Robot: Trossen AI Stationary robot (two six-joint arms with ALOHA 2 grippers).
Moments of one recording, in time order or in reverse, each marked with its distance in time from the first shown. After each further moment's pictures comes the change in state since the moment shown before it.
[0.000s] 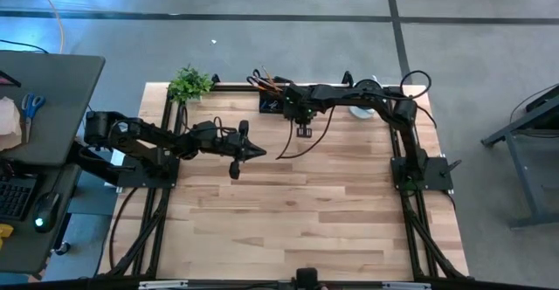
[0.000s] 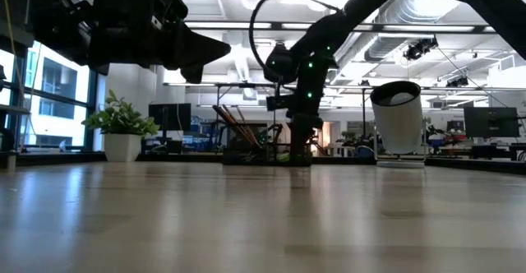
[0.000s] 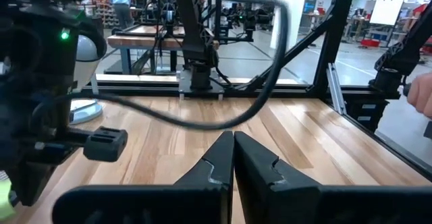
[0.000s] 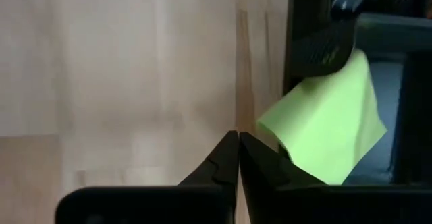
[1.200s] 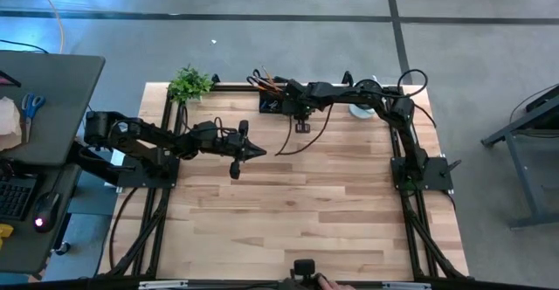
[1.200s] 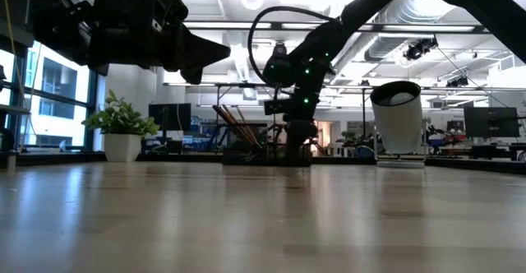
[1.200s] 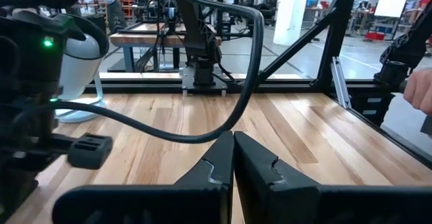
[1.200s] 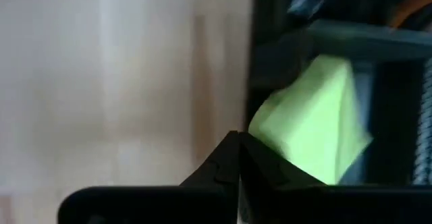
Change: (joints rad) left arm 0.000 0.000 0.000 -0.016 -0.010 0.026; right arm -0.034 0.041 0.020 0.055 0.028 -0.065
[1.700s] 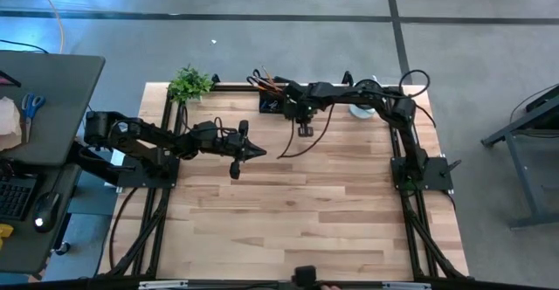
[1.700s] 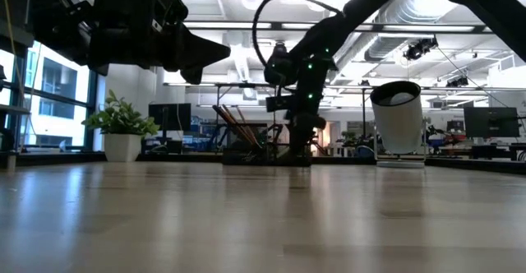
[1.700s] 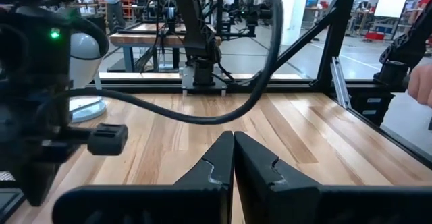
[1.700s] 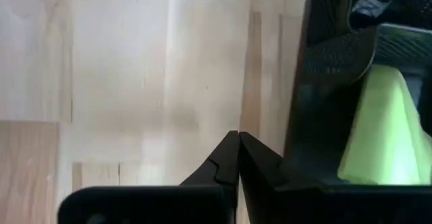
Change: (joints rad) left arm 0.000 0.000 0.000 0.000 0.001 0.000; right arm 0.007 -0.015 0.000 -0.066 -0.092 -0.028
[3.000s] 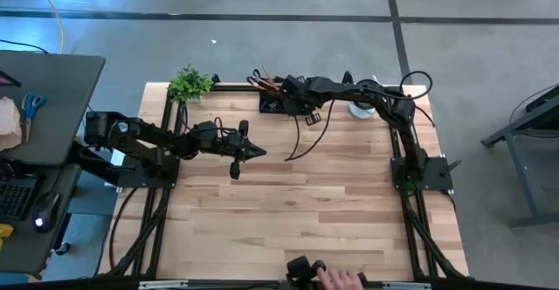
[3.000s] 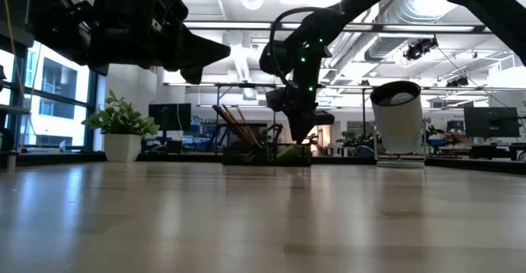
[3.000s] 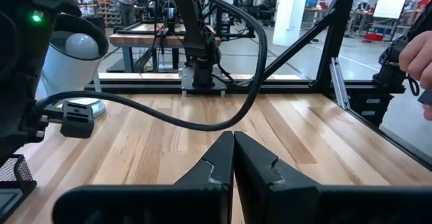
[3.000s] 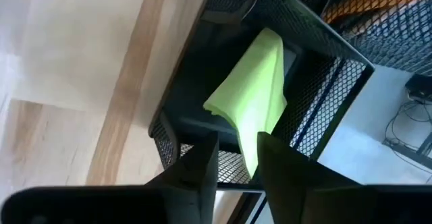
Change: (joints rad) left arm 0.000 0.000 0.000 0.002 0.002 -0.004; right arm 0.011 0.005 0.115 -0.089 0.354 -0.379
